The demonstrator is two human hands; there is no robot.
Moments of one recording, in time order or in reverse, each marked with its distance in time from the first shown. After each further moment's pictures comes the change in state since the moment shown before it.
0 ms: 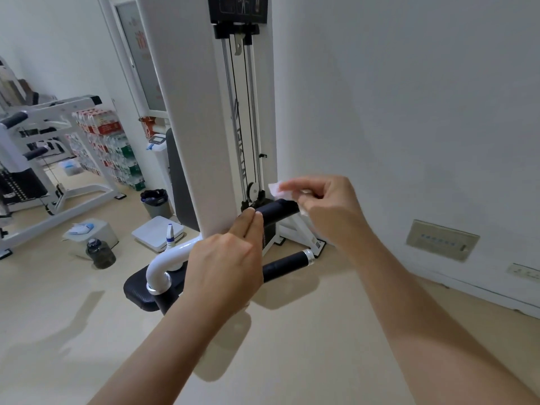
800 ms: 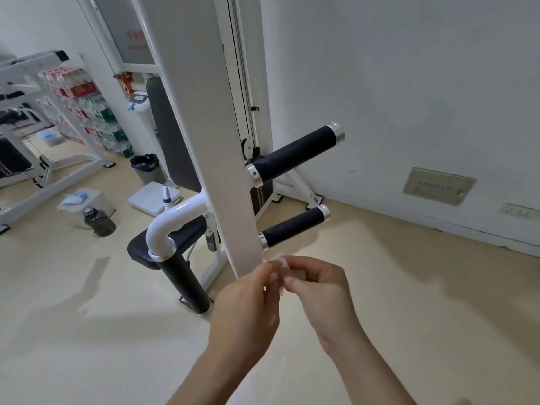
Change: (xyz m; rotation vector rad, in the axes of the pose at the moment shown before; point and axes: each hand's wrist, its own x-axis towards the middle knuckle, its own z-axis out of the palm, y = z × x) left_hand -0.118 0.036 0.042 -0.625 -0.164 -0.268; right_hand -0.152 0.082 0.080 0.464 0.146 0.516
